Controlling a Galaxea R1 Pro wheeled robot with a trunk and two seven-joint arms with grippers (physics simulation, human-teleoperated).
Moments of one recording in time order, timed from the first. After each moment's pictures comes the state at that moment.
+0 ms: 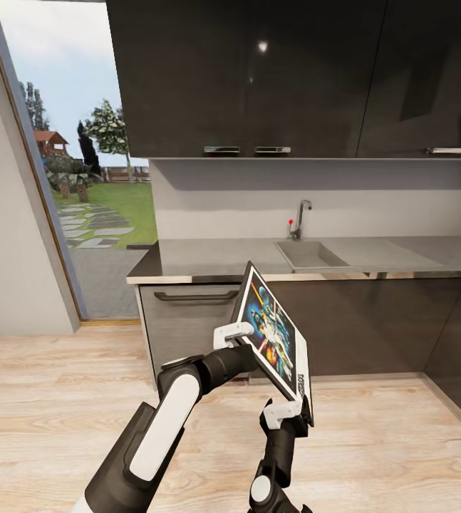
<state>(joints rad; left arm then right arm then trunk) -0.47 -0.17 -0.48 -1.58 0.89 0.77 0.51 -0.33 0.15 0.60 -0.79 0.19 0.08 -0.99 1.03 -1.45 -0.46</state>
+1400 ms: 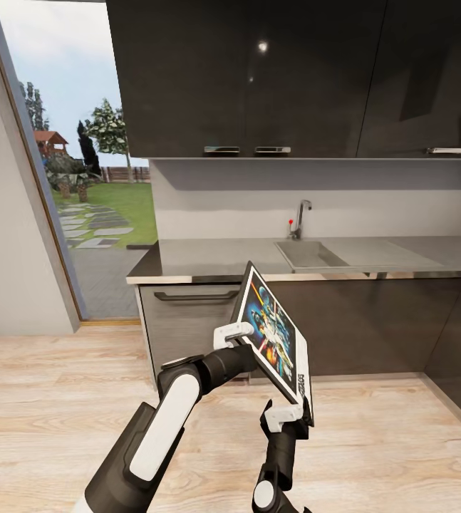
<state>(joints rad) -0.47 -0.17 -0.48 -1.58 0.90 0.77 0.51 -0.34 0.15 0.60 -0.72 0.20 -0.02 -0.99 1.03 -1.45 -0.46</state>
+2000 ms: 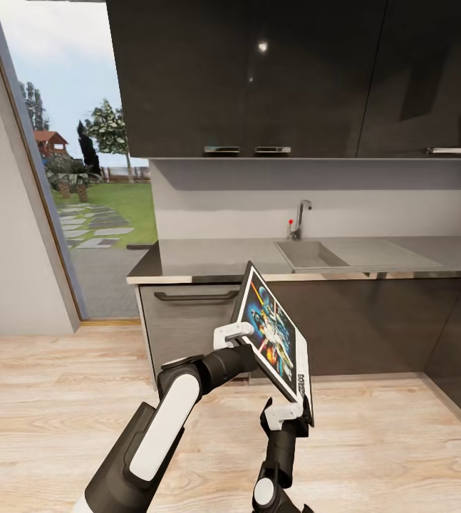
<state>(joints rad) -0.47 -0.17 -0.48 -1.58 0.90 0.77 0.51 -0.35 0.15 0.60 -0.72 0.20 -0.02 -0.99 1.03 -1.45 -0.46</state>
